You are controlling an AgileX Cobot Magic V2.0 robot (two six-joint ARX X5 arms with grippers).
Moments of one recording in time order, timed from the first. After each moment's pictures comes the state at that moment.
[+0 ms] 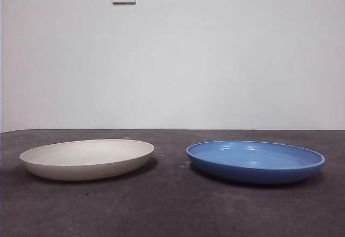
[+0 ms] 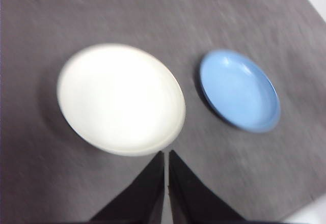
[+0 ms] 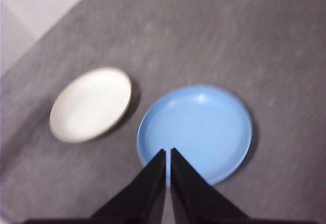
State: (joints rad) left arm 0.00 0.66 0.89 -0.91 0.55 -0.04; right arm 0.00 0.62 0.93 -0.87 -0.54 0.07
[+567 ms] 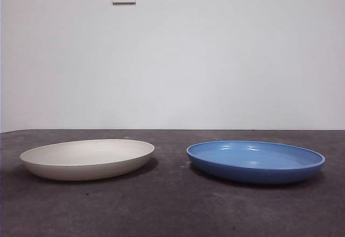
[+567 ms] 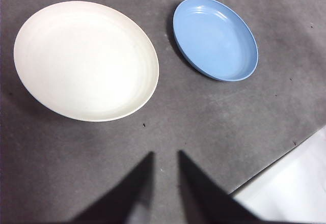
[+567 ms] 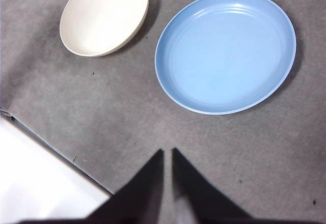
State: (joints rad) left arm -0.08 0.71 0.94 -1.04 0.57 0.06; right arm 0.08 0.75 0.96 -1.10 -0.55 -0.06
